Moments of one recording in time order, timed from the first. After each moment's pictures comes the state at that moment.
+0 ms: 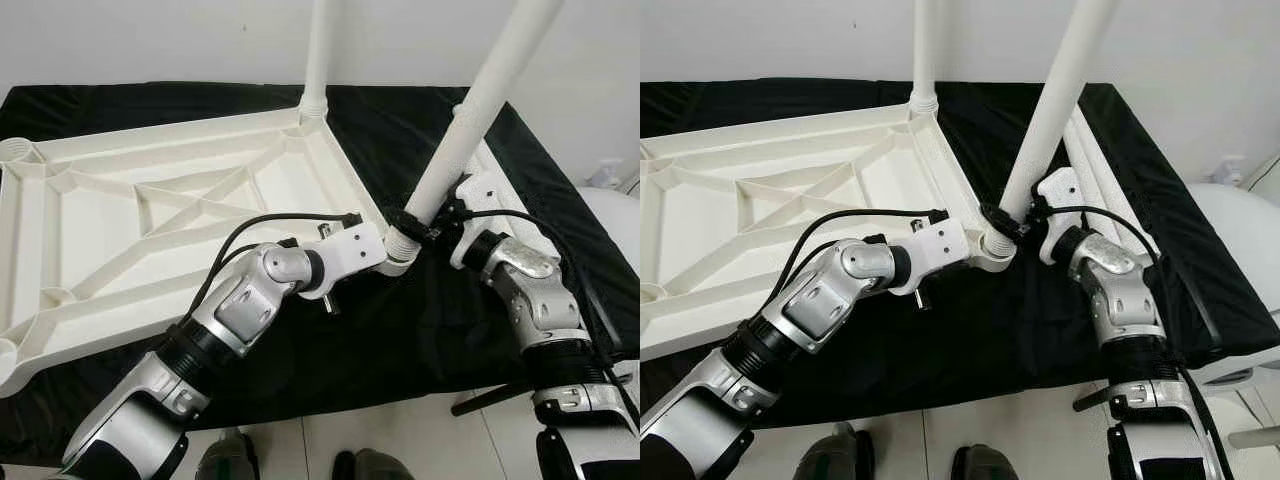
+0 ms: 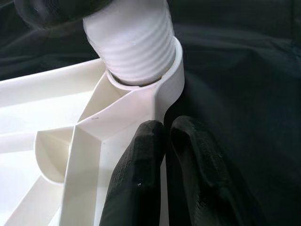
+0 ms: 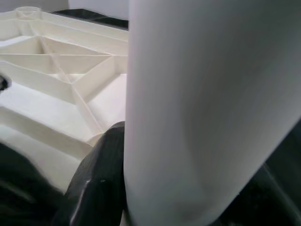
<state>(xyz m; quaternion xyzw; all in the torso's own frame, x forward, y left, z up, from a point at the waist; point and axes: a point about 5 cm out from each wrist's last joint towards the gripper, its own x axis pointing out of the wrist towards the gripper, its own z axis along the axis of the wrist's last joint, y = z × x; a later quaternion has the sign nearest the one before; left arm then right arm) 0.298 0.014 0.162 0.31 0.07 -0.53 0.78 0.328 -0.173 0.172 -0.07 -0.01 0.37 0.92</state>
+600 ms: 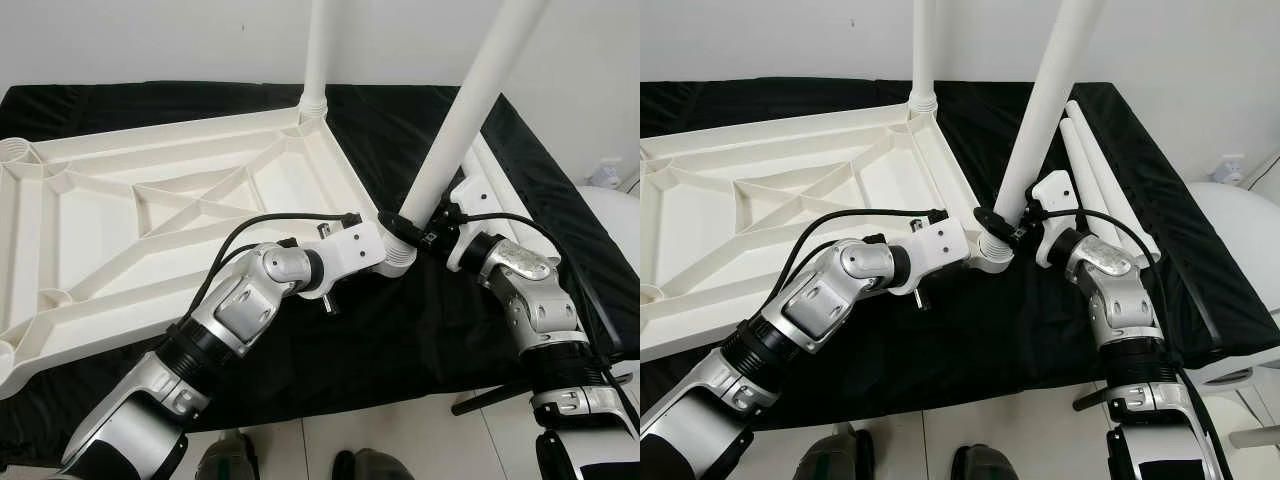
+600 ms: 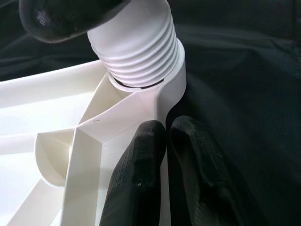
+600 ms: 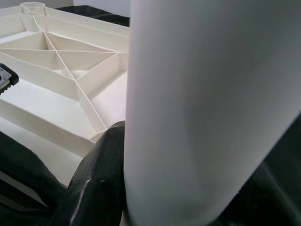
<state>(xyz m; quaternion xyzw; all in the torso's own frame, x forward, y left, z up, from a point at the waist) 0.298 0.013 0.162 0.31 0.07 -0.53 0.78 0.328 -0.169 0.172 -0.09 -0.02 0.38 0.92</state>
